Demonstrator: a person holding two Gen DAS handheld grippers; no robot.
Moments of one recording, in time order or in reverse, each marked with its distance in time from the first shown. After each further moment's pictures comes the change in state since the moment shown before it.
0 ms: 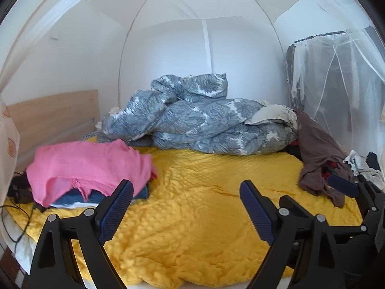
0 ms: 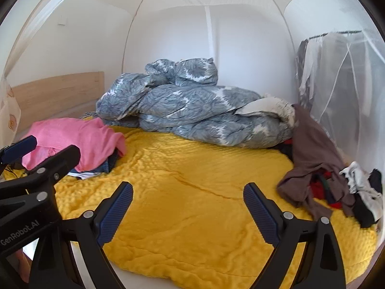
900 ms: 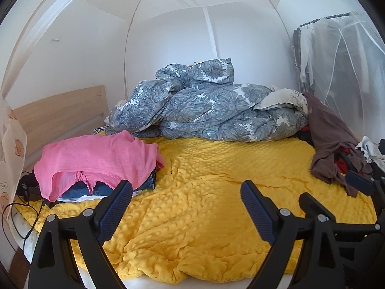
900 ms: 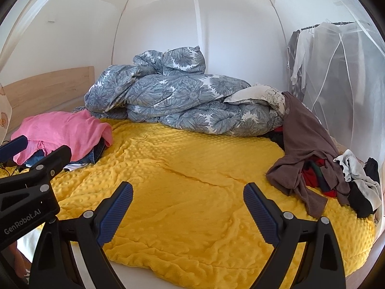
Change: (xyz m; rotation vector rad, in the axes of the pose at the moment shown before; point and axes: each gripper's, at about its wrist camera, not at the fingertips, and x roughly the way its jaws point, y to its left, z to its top) left arm 0.012 -0.012 -0.007 0.063 0.051 0.106; right arm 0.013 -0.021 -0.018 0.032 0.058 -0.015
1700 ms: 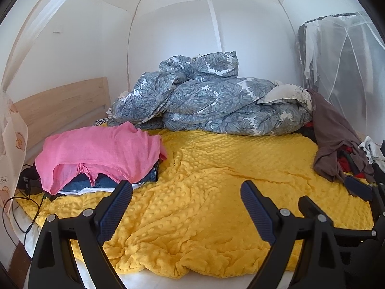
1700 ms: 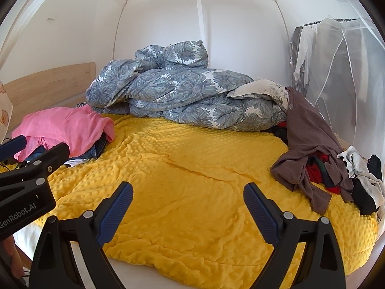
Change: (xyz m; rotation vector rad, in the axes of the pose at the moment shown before) left arm 0.005 0.005 -0.001 -0.017 0.046 0.009; right arm 0.007 0.003 -0.004 0.003 0.032 0.012
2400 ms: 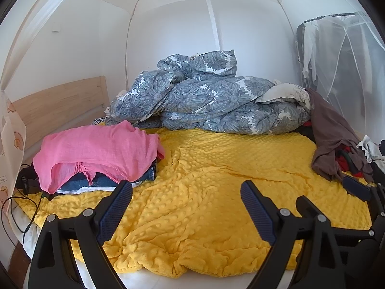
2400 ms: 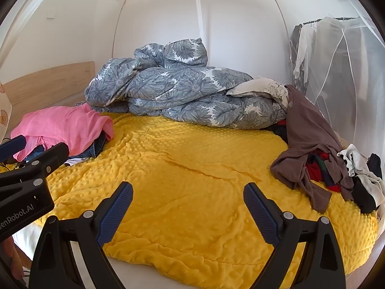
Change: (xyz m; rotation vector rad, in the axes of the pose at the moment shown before) left arm 0.001 0.000 0.000 0.005 0.004 -0.009; right arm 0.002 -0.001 -0.001 0.004 0.009 -0.003
